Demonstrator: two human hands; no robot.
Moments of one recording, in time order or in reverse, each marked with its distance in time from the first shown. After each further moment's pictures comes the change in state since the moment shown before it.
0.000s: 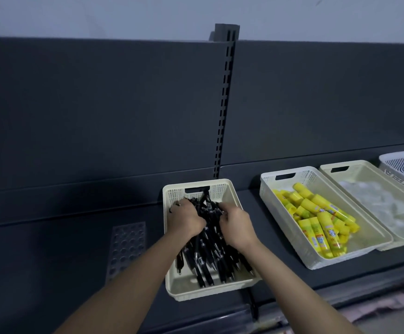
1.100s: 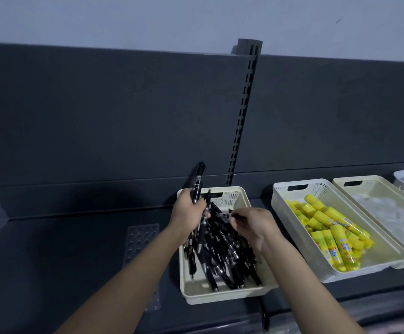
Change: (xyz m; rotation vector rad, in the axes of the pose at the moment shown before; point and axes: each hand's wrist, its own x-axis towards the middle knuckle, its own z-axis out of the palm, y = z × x) left_hand -0.019 -0.015 -0.039 -0.922 0.063 0.202; right_hand 0.014 -0.017 -0.018 1.208 -0.015 0.690
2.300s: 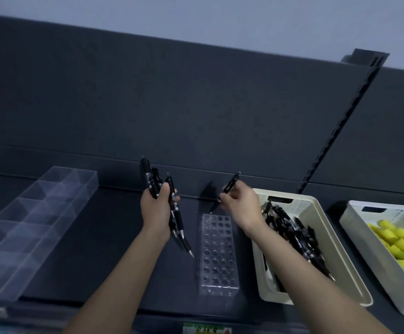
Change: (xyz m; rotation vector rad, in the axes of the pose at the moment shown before) left_hand -0.033 -0.042 -0.204 -0.541 0.596 -0.045; right_hand -0.024 0.082 0.174 -0.888 -0.212 -0.673
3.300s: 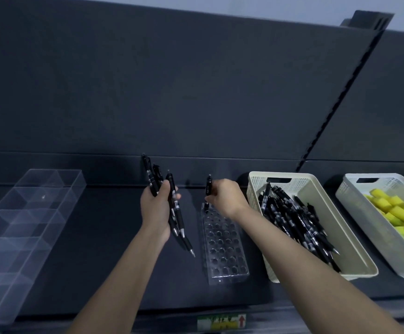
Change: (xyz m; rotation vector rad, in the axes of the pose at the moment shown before) left_hand 0.015 -0.012 -0.009 -0.009 -0.145 -0.118; right_hand 0.008 0.003 0.033 -0.486 -0.198 -0.013
